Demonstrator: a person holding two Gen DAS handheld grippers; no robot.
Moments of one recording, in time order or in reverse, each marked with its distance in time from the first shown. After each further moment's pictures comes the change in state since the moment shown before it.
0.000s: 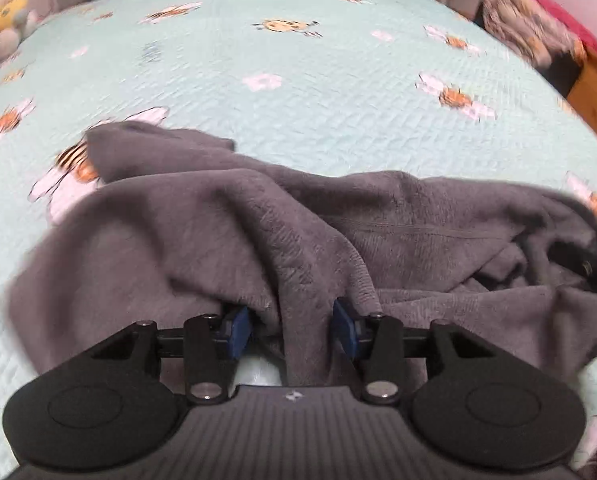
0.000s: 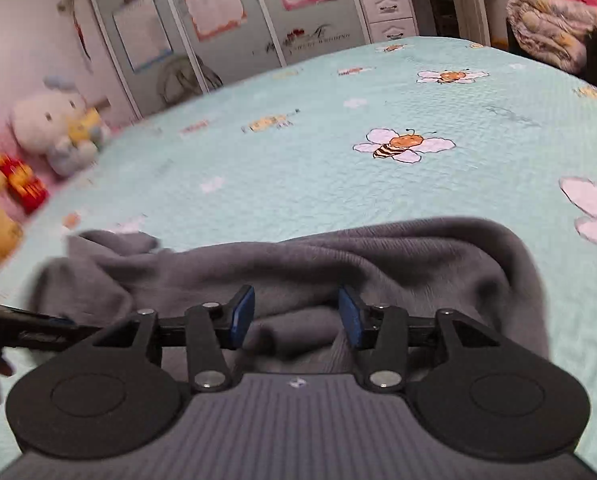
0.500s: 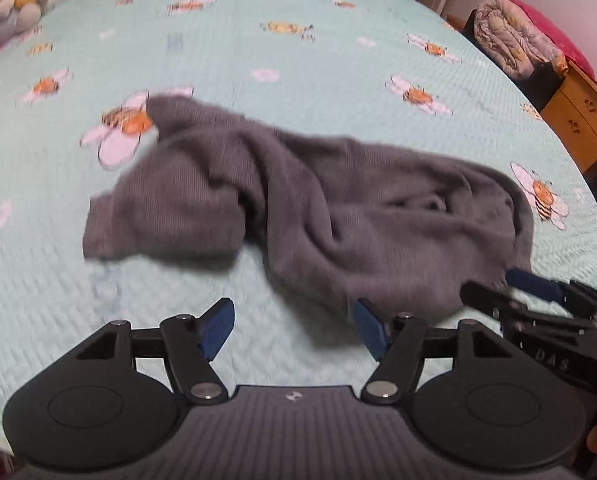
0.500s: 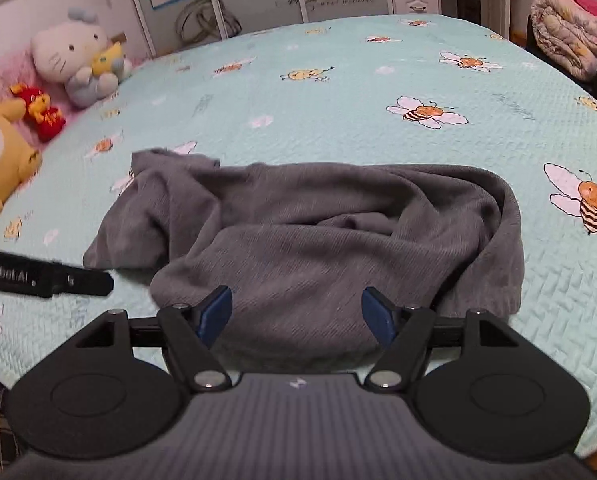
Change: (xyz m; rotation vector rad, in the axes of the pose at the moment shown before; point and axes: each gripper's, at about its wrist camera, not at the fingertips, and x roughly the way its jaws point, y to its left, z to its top) left arm -0.103 -0.018 -0.057 -0.025 0.070 0.004; right arm -0.070 0.106 -0.027 -0.155 0.167 -0.082
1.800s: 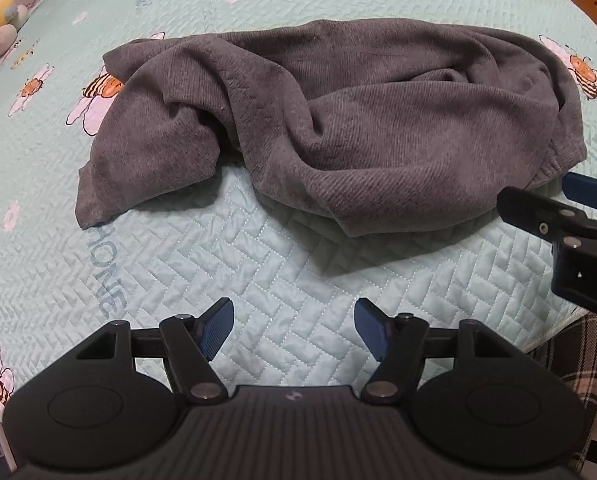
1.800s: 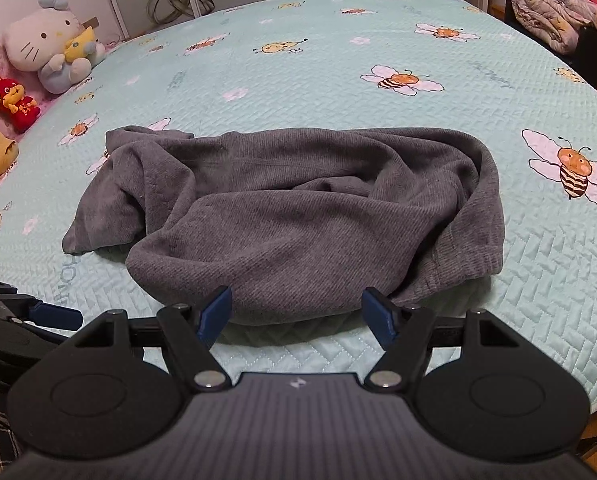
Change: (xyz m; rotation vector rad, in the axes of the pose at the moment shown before) left arm 0.056 -0.055 -0.020 0.198 0.231 0.199; right arm 0.018 -0.021 -0.007 0.054 0.101 -0.046
